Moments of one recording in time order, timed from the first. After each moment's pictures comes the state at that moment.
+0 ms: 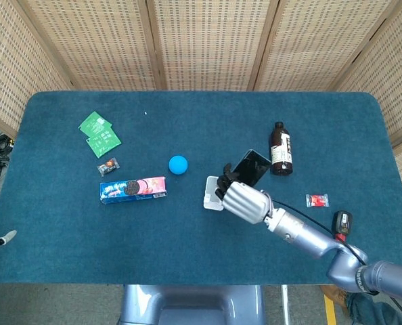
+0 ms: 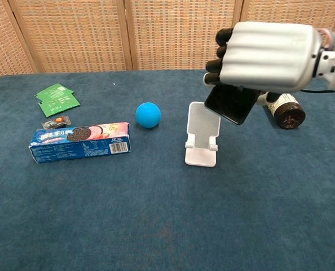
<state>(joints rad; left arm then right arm) -0.09 -1.01 -0.09 -1.69 1.31 1.38 -0.04 0.81 -1.31 0.16 -1.50 -1.83 0.95 -0.90</state>
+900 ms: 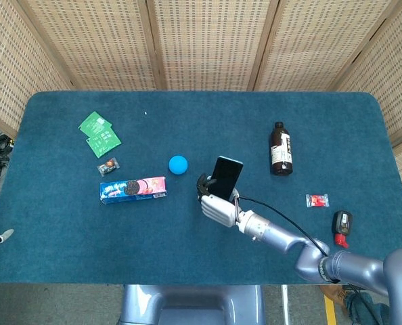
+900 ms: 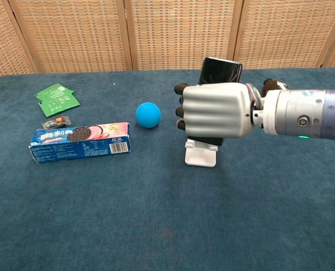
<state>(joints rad) -0.10 -1.01 -0.10 -1.66 1.26 1.33 -0.06 0.91 -1.52 0.13 -1.35 -1.76 0.77 -1.29</state>
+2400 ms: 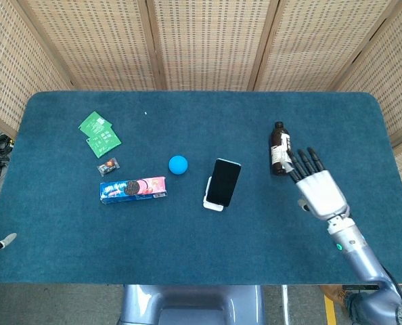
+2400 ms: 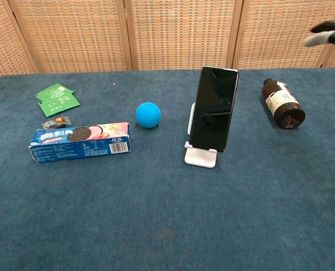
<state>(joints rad) -0.06 -0.99 -0.06 -1.69 1.42 1.45 -0.11 0.46 -1.17 0.11 -1.58 -1.48 1.25 -0.37</state>
